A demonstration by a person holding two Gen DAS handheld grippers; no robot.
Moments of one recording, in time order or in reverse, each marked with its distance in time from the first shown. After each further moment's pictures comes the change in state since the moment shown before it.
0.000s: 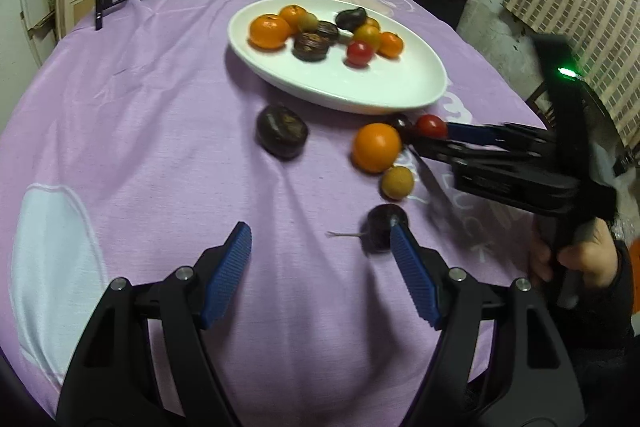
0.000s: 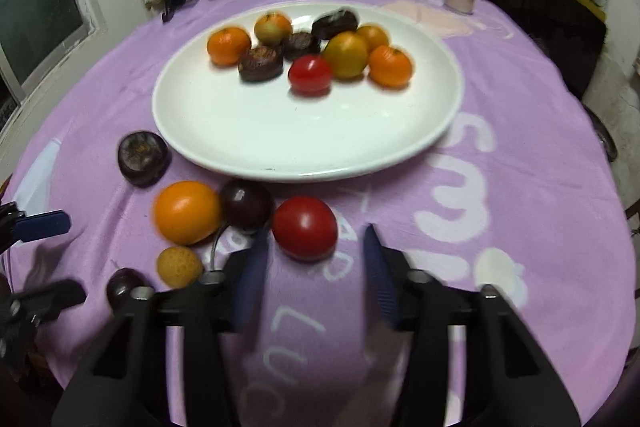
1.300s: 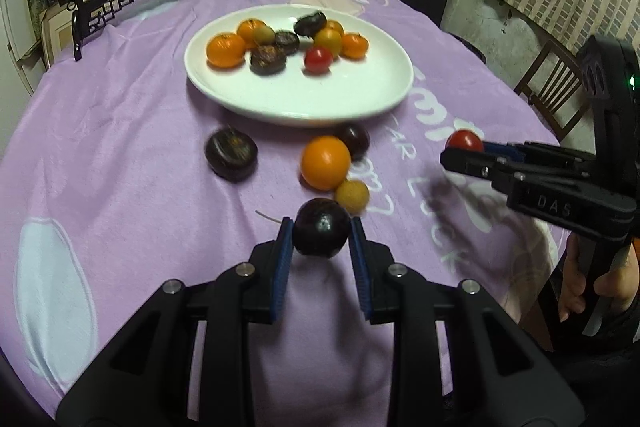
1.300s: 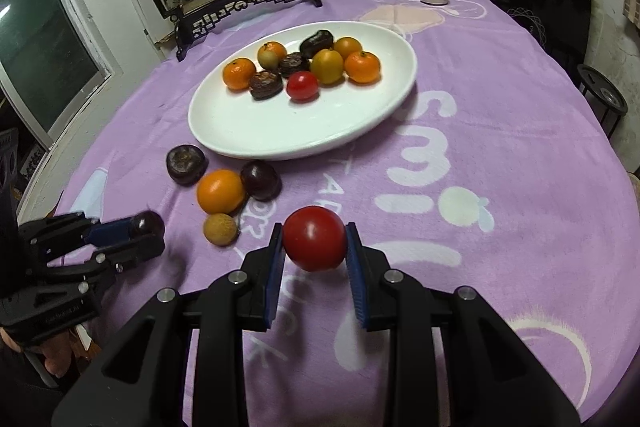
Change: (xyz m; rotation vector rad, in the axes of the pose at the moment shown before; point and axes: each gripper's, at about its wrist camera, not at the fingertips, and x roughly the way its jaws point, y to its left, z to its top) left arm -0.001 -0.033 0.015 0.079 -0.010 0.013; right arm -0.060 -0.024 -0.029 0.152 -0.044 0.132
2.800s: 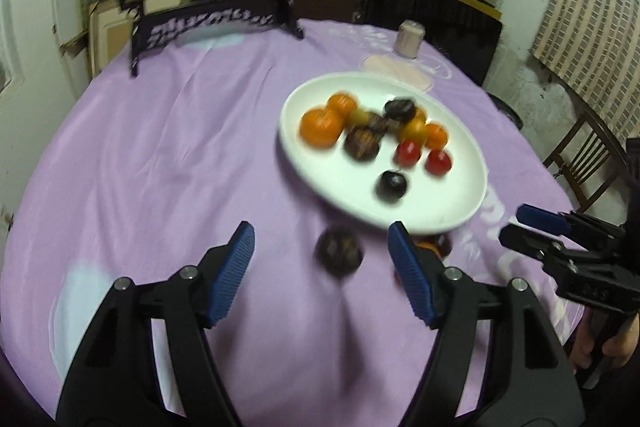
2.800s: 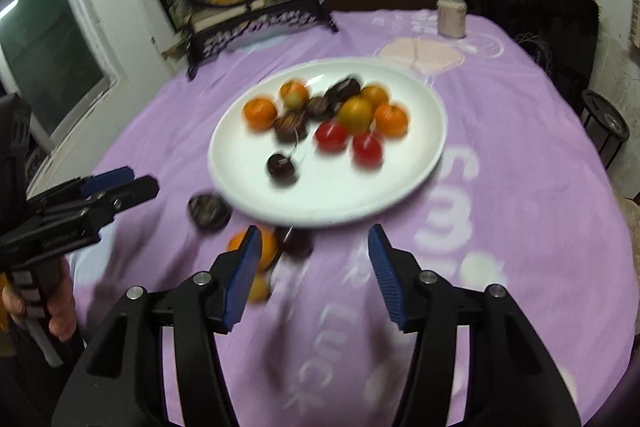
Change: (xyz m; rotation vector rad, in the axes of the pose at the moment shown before) left arm -0.018 0.070 0.037 -0.162 -0.127 0.100; right arm 0.000 0.028 0.032 -0.042 -0.037 -0.002
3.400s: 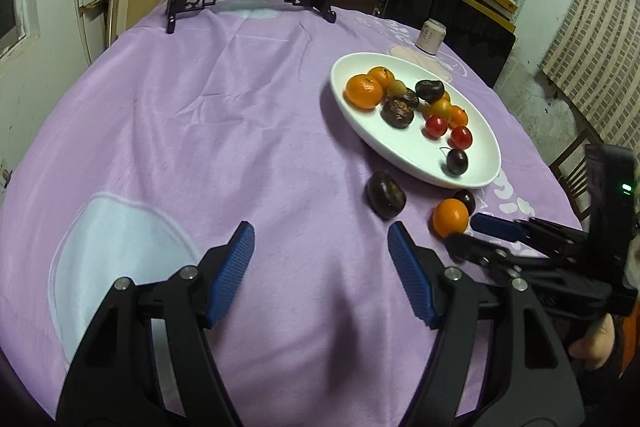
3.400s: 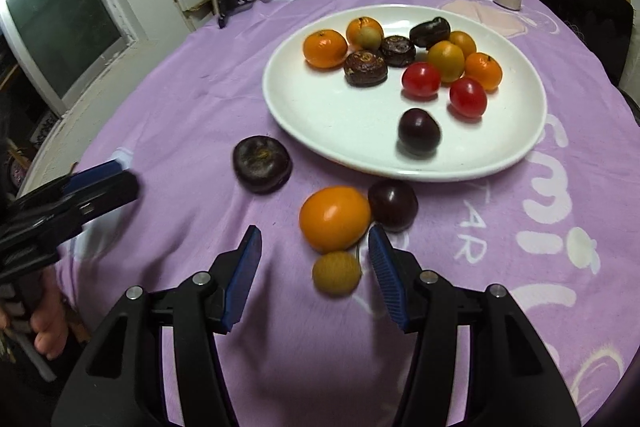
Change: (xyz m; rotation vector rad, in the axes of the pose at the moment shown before) left arm -0.020 0.047 -0.037 -0.096 0.012 -0.025; right arm 0.060 0.052 -0.012 -0.044 0.113 0.044
